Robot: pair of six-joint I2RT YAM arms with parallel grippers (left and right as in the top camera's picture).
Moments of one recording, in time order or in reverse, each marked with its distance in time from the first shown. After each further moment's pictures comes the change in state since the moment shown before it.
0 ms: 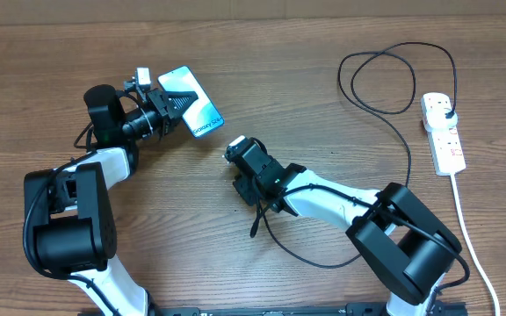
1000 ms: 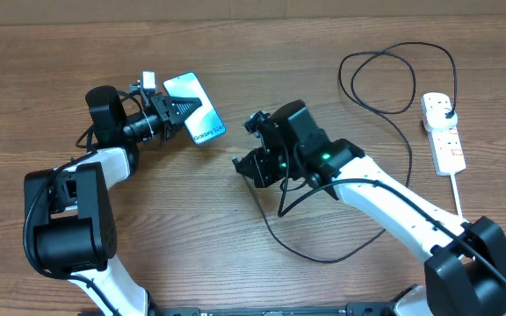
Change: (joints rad) left arm 0.000 0.000 0.000 -0.038 0.101 0.031; right arm -0.199 -0.280 0.027 -0.150 -0.681 0.169
